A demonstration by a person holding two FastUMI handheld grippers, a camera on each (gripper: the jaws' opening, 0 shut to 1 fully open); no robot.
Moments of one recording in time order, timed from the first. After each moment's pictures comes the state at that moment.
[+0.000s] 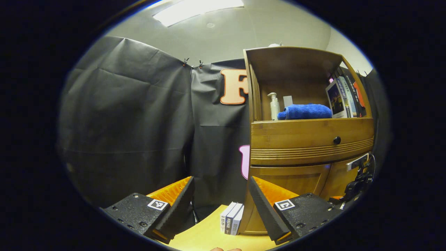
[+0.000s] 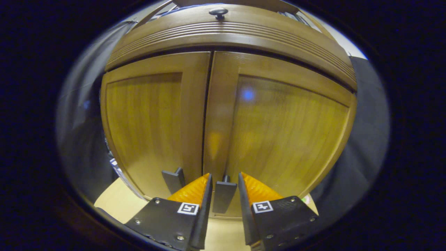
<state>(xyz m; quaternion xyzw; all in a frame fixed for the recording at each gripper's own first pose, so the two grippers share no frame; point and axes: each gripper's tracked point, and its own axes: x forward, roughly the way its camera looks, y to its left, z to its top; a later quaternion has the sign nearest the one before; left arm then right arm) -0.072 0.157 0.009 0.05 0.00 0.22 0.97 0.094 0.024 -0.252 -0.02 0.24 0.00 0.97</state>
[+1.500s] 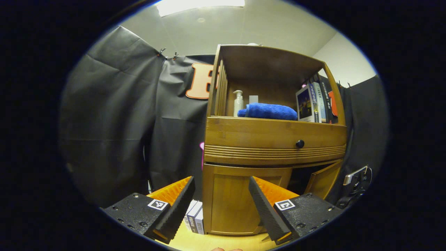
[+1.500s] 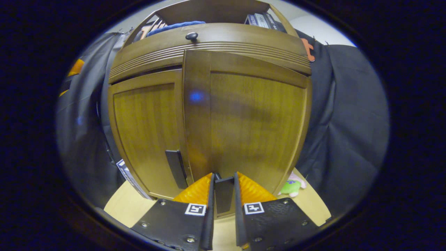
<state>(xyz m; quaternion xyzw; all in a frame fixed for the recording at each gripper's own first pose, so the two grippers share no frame) -0.024 0.065 -0.012 0.00 0.01 0.06 1.00 -0.001 -0.009 -0.238 0.03 0.23 -0.06 0.97</state>
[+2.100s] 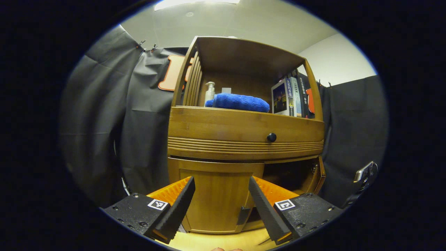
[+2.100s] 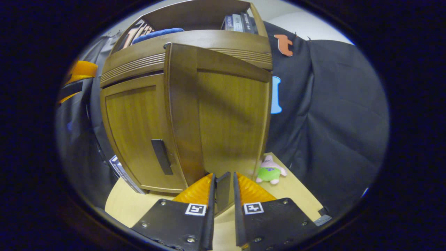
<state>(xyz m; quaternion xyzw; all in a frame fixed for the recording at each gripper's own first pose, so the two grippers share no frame) -0.003 0.002 -0.031 -0.02 0.03 -0.05 1.00 -0.071 -0.059 -0.230 0.04 0.26 -0.13 0.96</state>
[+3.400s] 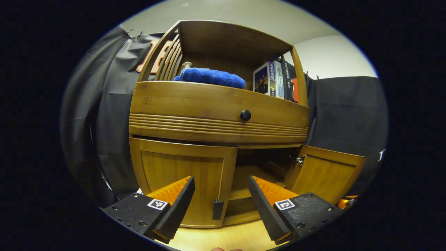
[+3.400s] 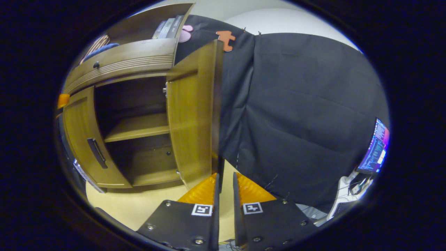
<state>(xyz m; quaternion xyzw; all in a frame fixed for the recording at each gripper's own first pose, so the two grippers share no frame) 0.018 -0.059 -0.081 -0.03 0.09 -0.10 0.99 -0.181 -0.244 -0.208 0.04 0.26 -0.32 0.91</state>
